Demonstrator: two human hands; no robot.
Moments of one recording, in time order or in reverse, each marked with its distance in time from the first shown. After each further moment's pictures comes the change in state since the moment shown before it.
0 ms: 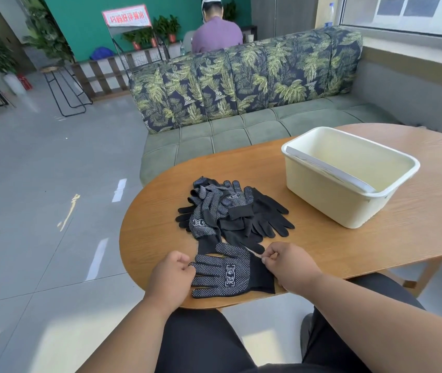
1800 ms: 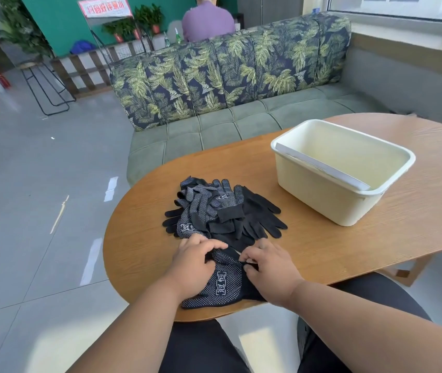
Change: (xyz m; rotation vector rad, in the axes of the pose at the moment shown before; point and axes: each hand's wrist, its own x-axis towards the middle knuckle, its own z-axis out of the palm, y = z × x) left_hand 0.034 0.053 0.031 0.250 -0.218 0.443; right_hand 0.009 -0.001 0.022 -0.217 0.106 -0.298
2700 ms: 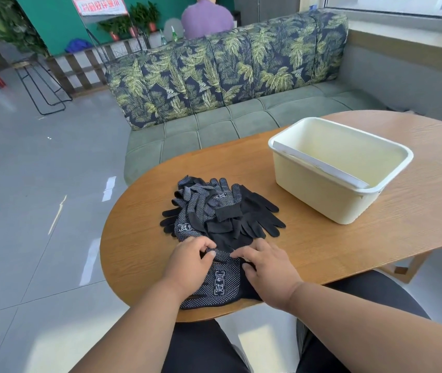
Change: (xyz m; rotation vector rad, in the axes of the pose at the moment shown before) left_hand 0.005 -0.006 0.010 -0.048 0.113 -0.076; right_hand -0.002 0.001 0.007 -0.033 0.022 -0.070
